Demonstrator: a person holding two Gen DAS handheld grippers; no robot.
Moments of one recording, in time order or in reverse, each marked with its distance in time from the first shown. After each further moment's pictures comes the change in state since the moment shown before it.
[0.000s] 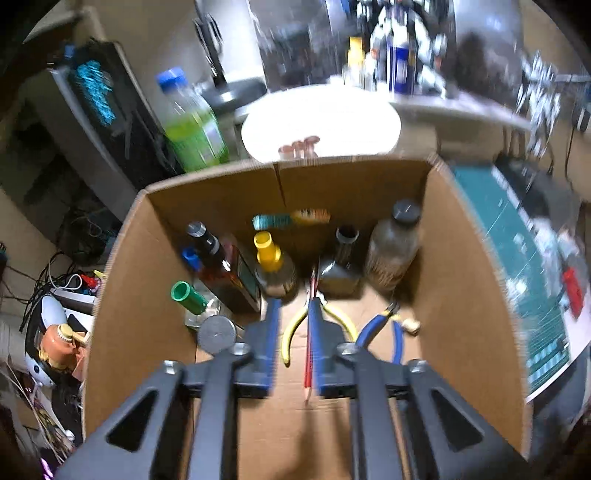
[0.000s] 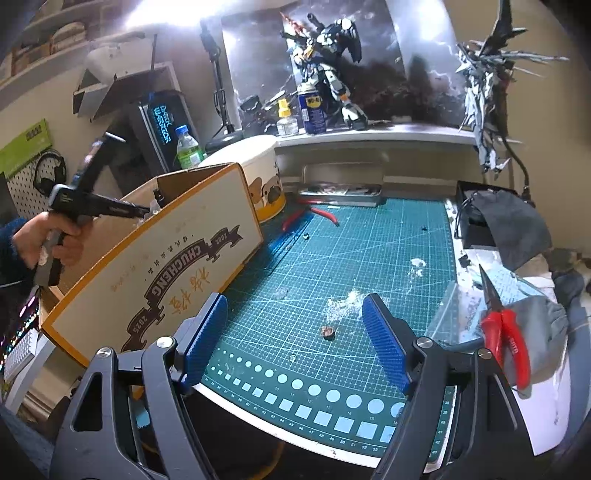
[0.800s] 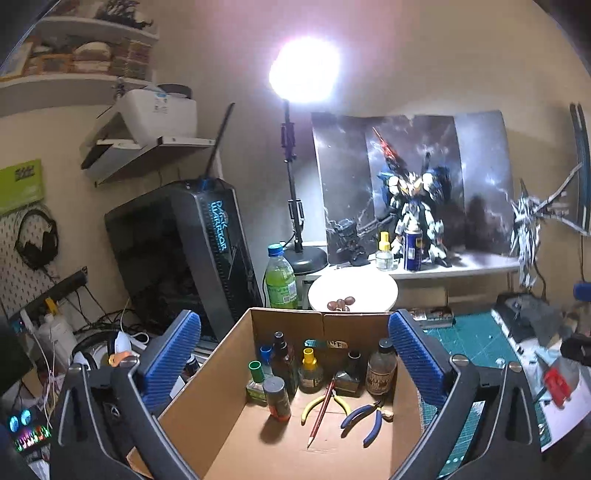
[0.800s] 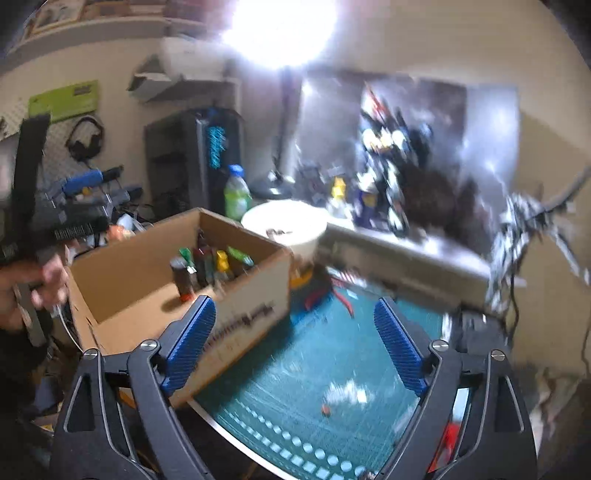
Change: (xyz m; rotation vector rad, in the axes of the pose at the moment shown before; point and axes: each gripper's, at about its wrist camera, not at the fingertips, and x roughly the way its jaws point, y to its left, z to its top) left arm -0.147 -0.027 -0.037 -0.178 -0.561 0.216; right arm -0.056 0.097 0.102 -0.322 -0.107 -0.005
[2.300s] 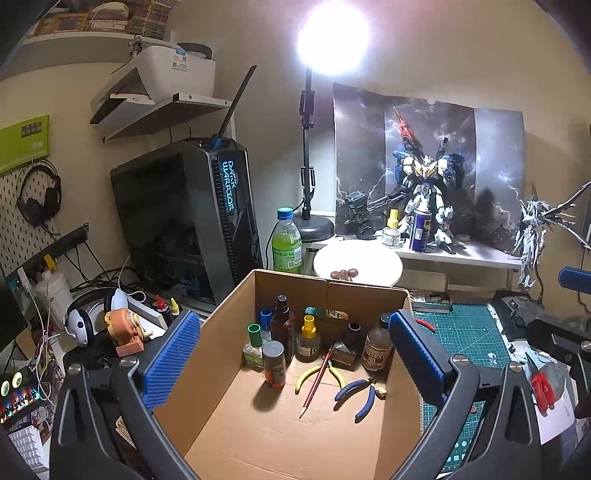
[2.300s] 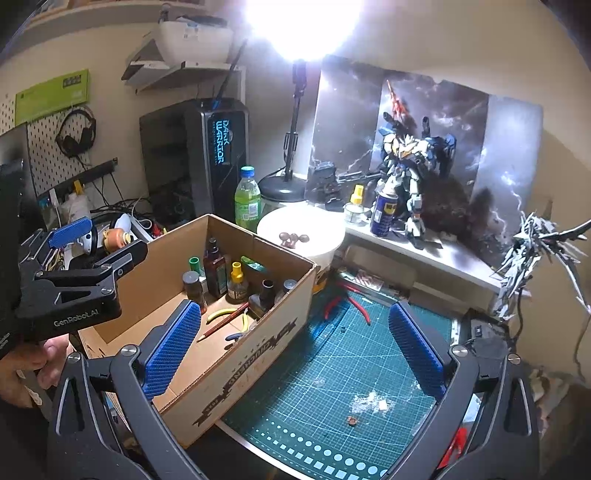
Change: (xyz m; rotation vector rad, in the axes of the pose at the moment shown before) left arm 0.002 0.009 -0.015 -0.073 0.104 0.004; right arm 0.031 0.043 0.039 0.009 0.090 -0.042
